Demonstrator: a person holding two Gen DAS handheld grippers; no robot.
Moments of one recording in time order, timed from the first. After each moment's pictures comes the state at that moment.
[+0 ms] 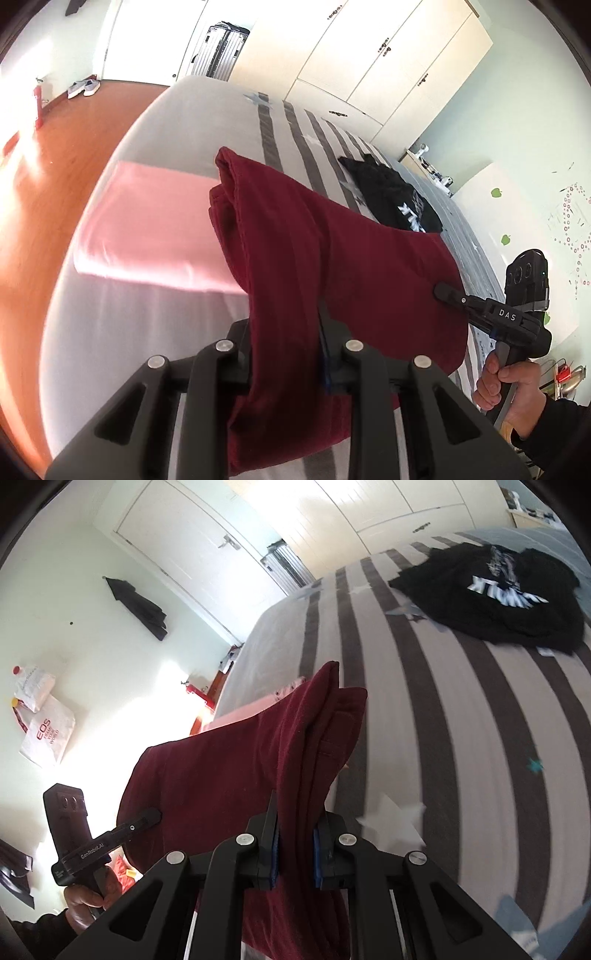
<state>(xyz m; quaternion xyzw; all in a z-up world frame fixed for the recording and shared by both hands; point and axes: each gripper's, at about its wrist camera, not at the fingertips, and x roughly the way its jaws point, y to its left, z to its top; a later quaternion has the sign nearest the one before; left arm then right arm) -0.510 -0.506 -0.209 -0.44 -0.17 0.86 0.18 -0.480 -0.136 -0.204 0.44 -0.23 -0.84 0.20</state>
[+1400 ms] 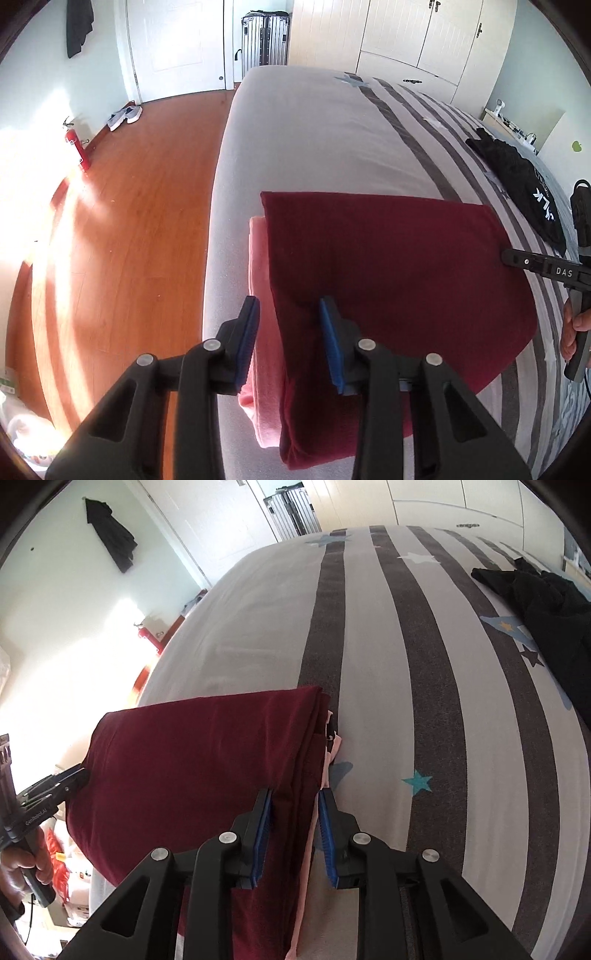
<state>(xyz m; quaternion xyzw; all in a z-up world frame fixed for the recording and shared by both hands) -0.626 -0.599 -0.284 -0.48 -0.01 0.88 0.07 -0.652 -0.251 -0.284 0.52 -0.10 -0.83 0.16</state>
